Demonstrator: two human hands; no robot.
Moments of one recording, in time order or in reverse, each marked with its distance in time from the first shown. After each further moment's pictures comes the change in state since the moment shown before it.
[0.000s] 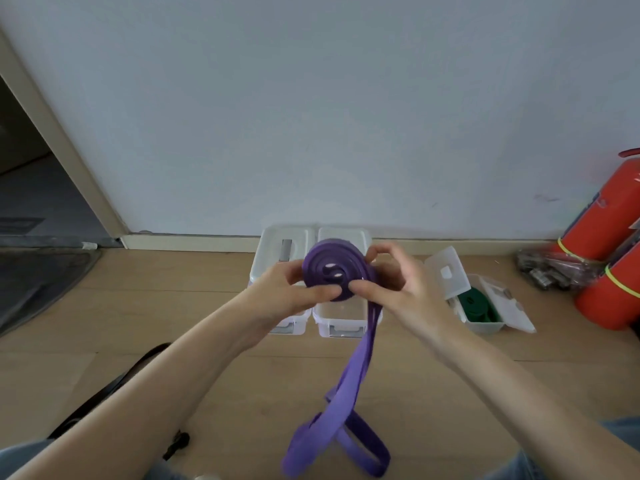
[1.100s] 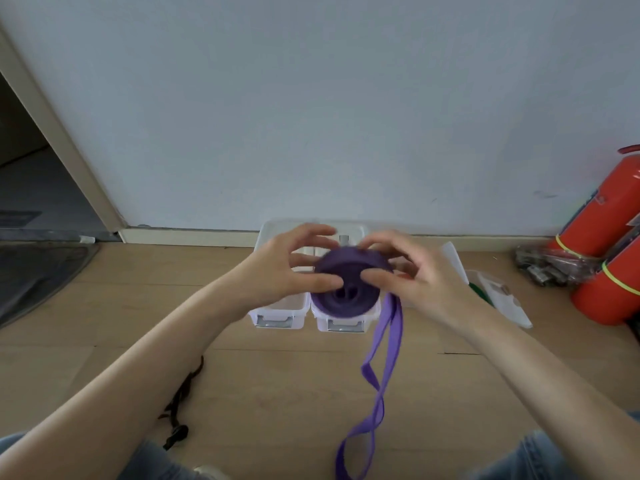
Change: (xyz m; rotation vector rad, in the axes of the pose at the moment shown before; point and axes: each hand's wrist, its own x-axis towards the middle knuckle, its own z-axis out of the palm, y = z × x) left_hand -0.004 0.021 -0.006 0.279 -0.055 0.166; right_hand 0.002 -0.007 -0.020 -0.162 -0.164 -0.148
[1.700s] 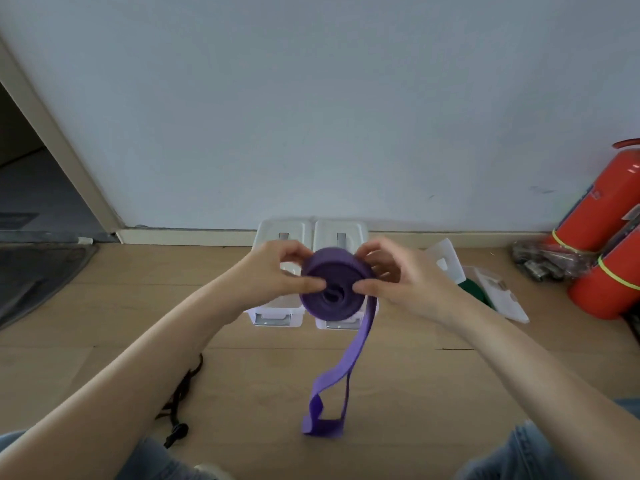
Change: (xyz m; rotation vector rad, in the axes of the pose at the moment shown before) left_hand 0.000 -0.010 0.001 0.043 0.053 -0.086; right_hand 0.005 0.013 0.001 -0.051 -0.037 0.139
